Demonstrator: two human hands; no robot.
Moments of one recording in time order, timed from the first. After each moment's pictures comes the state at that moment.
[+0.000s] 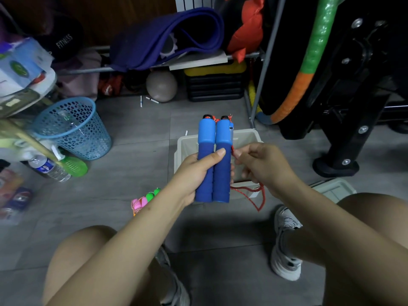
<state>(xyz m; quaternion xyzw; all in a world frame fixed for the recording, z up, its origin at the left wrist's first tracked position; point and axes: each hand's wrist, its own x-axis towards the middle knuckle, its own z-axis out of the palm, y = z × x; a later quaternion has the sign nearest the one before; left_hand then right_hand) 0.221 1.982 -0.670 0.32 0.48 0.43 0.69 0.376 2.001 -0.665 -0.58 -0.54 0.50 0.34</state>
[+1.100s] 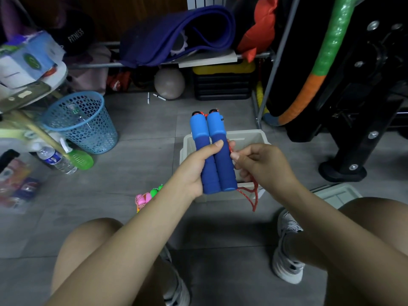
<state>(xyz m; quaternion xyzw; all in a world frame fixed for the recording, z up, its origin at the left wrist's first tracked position) 0.214 1.992 -0.673 0.21 0.40 0.46 0.76 0.362 1.995 -0.661 -0.56 -0.57 0.49 0.35</state>
